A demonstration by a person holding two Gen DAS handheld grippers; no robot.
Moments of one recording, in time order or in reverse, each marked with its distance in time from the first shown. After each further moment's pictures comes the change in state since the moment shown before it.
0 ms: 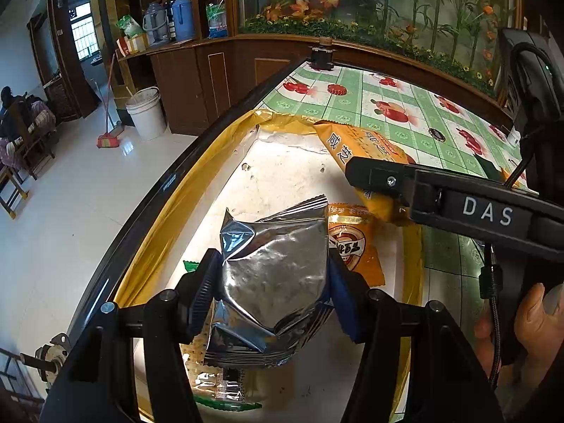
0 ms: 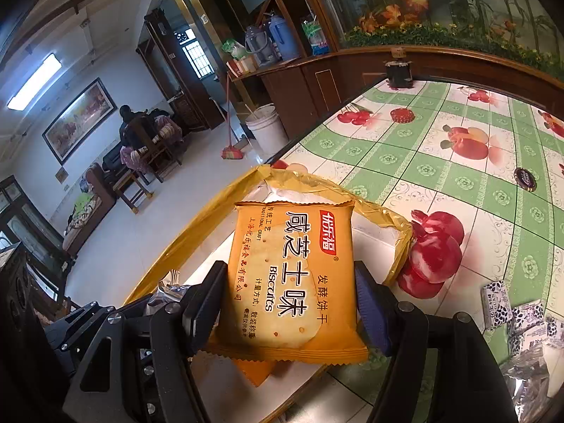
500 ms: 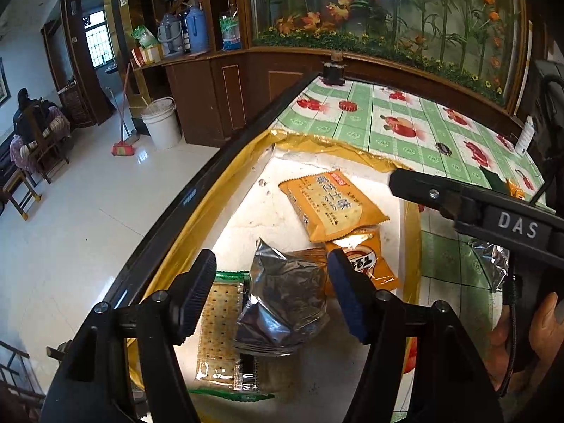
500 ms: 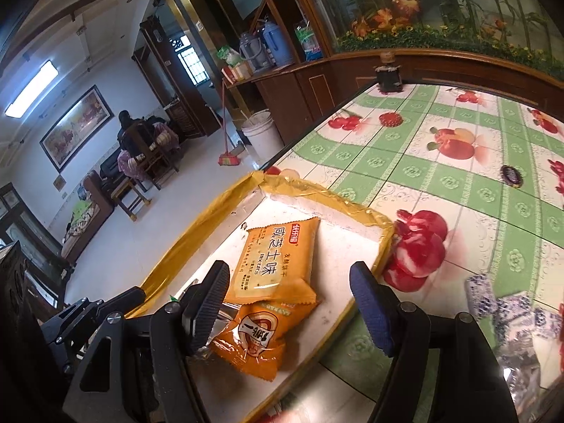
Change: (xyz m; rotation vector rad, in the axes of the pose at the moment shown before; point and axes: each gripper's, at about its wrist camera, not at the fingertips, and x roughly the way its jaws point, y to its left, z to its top) left arm -0.025 0.003 0.003 -0.016 -0.061 0.056; right arm -0.027 -0.005 -0.006 0.025 -0.042 -0.016
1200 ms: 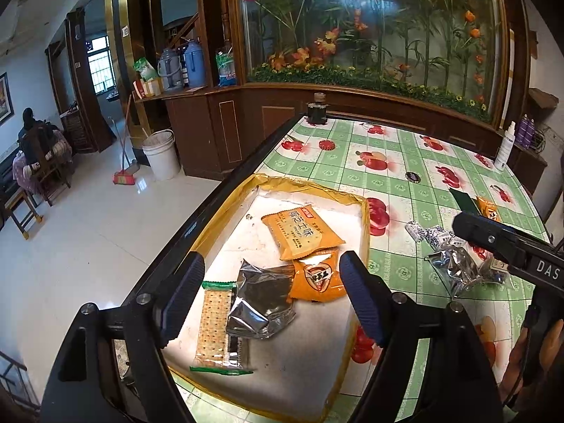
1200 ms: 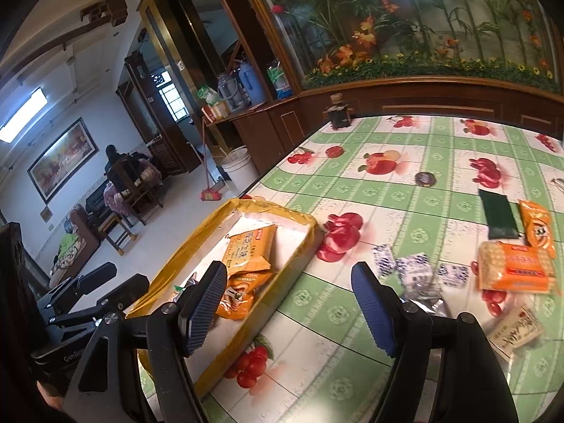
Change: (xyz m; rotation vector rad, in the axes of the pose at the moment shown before) left arm -0.058 -0.023 0.005 0.023 -0.122 -0.013; right arm -0.117 -0.025 -0.035 0.070 -0.144 -0.082
